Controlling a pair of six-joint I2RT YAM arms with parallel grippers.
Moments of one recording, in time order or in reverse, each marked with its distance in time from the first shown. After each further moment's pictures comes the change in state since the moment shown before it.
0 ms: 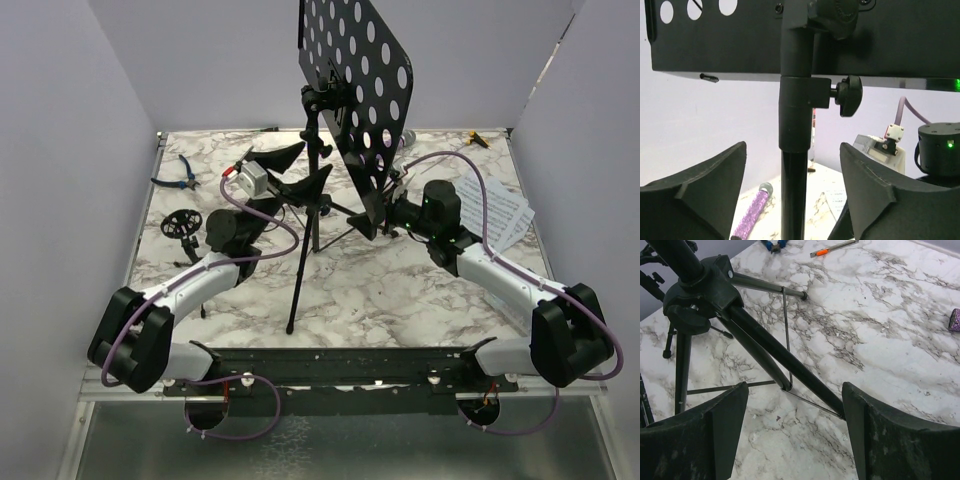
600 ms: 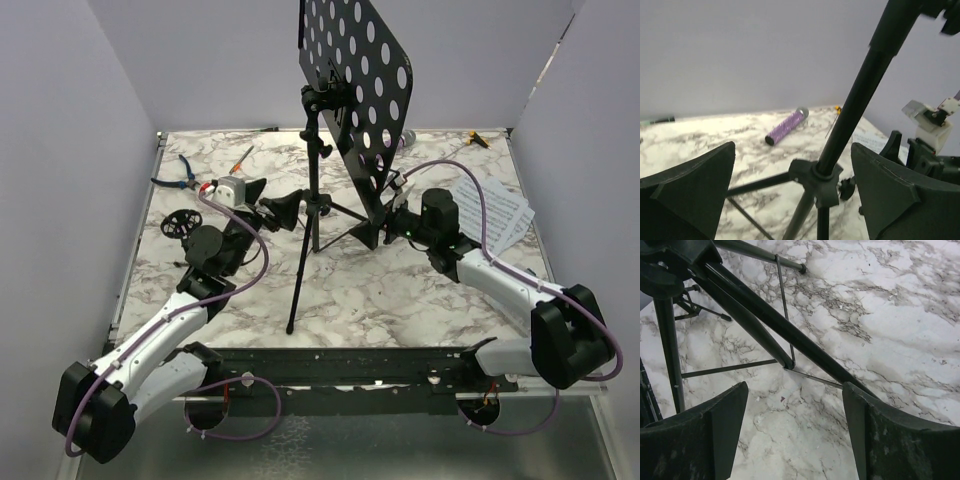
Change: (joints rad) left arm -0.001 -0.423 -0.180 -0.590 -0.290 -0.032; right arm 0.000 -0.008 -0.057 -0.020 0.014 0.036
